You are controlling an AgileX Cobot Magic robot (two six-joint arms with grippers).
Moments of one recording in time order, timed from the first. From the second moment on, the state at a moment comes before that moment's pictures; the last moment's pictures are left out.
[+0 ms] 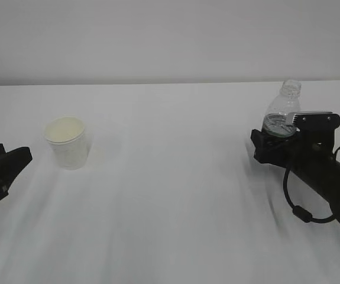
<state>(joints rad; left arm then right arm) -0.08 1.56 -0.17 0.40 -1.14 -0.34 0.11 2.22 -0.74 -0.10 -1.15 0.11</state>
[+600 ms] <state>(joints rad) -0.08 1.56 -0.17 0.40 -1.14 -0.34 0.11 2.22 -0.74 -0.11 -1.15 0.11</state>
